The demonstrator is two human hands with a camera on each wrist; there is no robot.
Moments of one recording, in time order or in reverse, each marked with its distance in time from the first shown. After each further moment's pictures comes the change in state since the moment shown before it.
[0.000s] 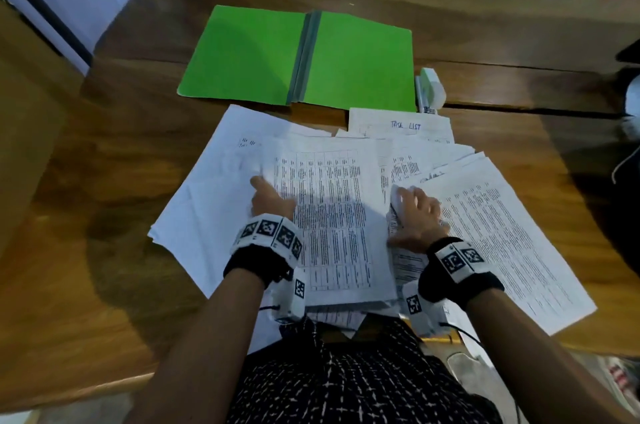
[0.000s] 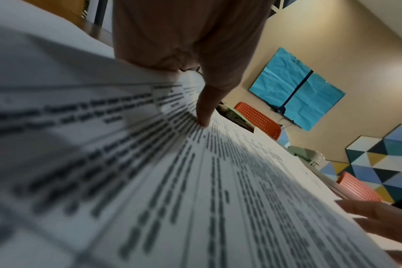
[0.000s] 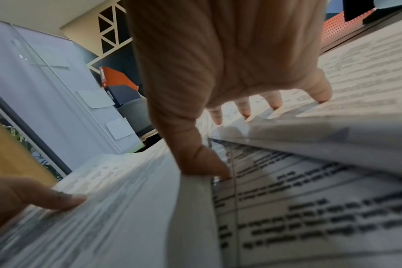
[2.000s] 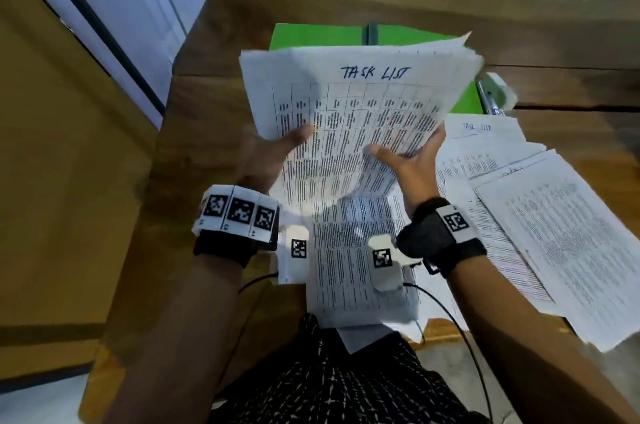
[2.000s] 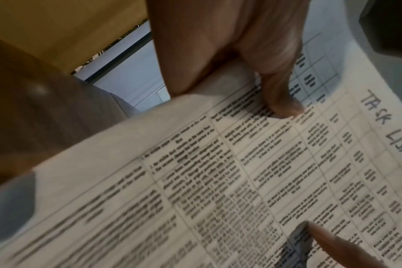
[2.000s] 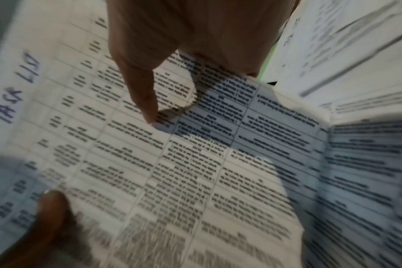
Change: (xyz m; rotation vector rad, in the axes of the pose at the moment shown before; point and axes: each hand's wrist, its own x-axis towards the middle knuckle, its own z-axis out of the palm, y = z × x) left_hand 0.023 0.002 -0.197 -0.652 -0.102 0.467; right_hand -0.047 -0.219 0.004 1.351 0.441 -0.355
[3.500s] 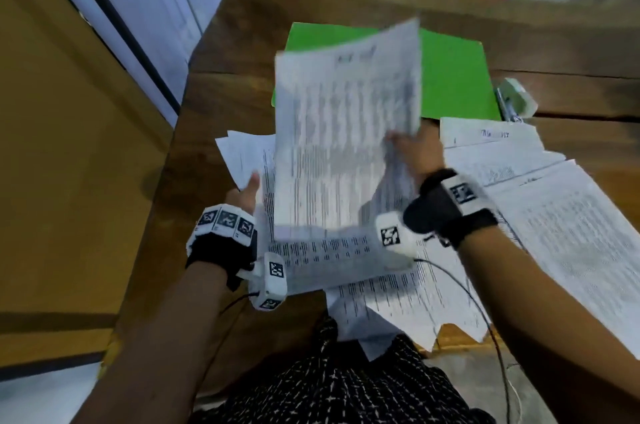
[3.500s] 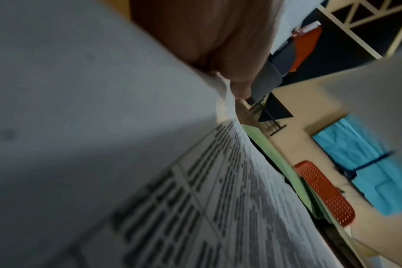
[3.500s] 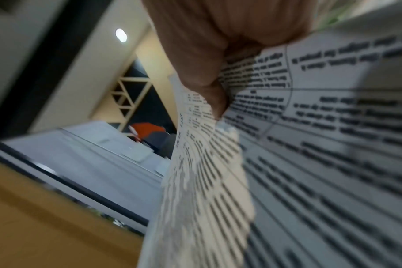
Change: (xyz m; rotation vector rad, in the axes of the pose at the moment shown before) left_hand 0.021 -0.089 -0.062 0.405 0.164 -0.675; right_hand 0.044 -0.008 0.023 -0.626 0.021 0.091
